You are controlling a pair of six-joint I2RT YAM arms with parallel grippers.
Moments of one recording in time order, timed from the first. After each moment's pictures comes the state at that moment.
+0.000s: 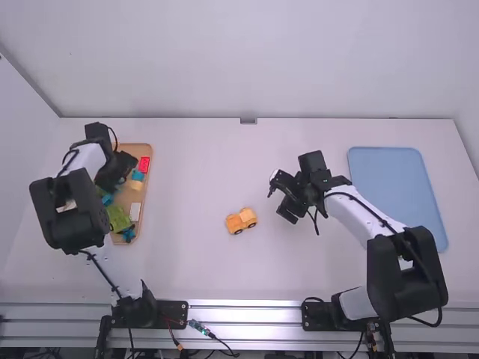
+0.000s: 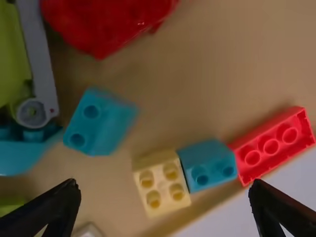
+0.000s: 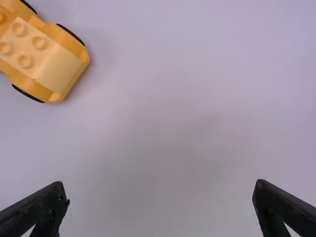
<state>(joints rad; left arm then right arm) 0.40 1.98 1.43 -0.73 -0.02 -0.71 0.29 1.56 0.90 -0.50 -0.26 -0.79</state>
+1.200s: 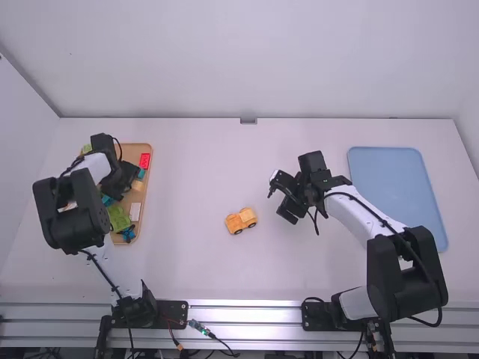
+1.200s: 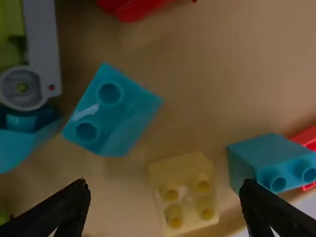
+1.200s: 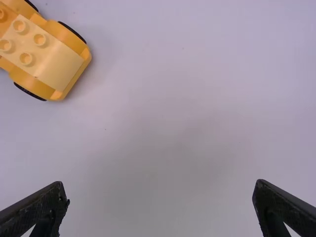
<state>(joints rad) 0.39 1.98 1.28 -0.57 -0.02 -0.79 0.29 1.56 0.90 -0.51 -0.26 -0.78</state>
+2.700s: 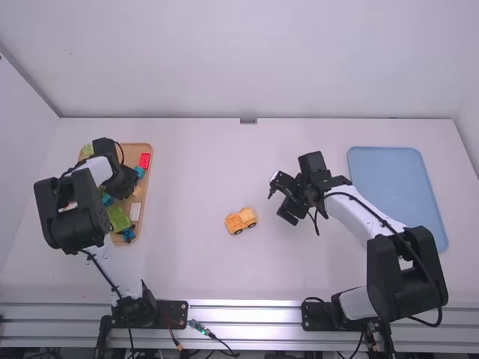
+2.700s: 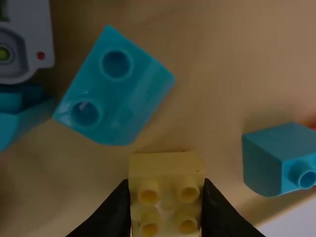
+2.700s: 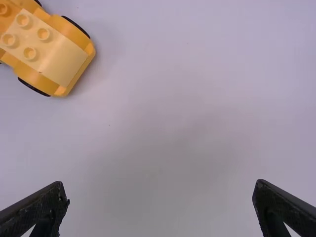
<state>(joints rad) 0.39 1.99 1.23 -0.54 0.01 -0.82 0.29 1.56 0.90 -0.53 -0.26 -0.79</state>
